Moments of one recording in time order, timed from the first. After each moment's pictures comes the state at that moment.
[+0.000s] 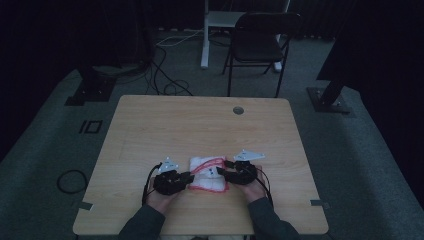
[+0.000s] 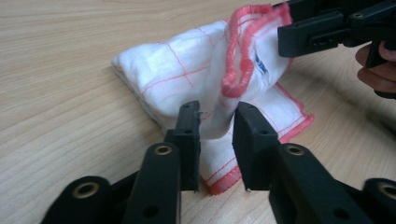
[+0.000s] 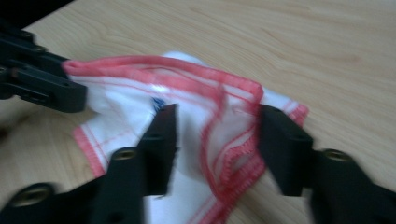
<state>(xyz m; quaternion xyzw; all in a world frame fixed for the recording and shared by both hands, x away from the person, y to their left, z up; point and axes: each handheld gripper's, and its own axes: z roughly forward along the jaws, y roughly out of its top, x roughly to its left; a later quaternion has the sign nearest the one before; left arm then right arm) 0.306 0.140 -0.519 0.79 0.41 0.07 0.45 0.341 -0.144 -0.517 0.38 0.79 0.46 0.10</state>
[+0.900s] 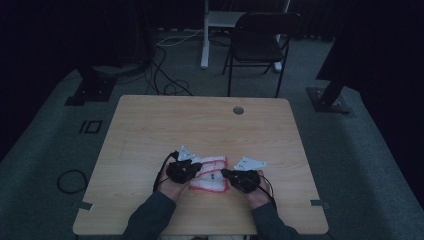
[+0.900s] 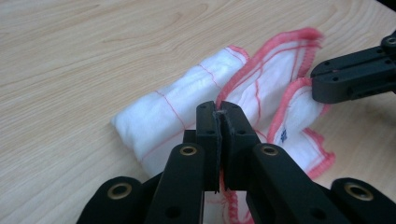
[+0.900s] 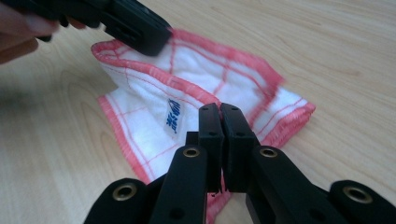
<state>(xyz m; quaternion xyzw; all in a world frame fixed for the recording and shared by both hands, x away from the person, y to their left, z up) 0.329 0.100 -0.491 0.82 0.40 0.12 0.40 0.315 -0.149 -0.512 0.32 0.82 0.46 0.13</state>
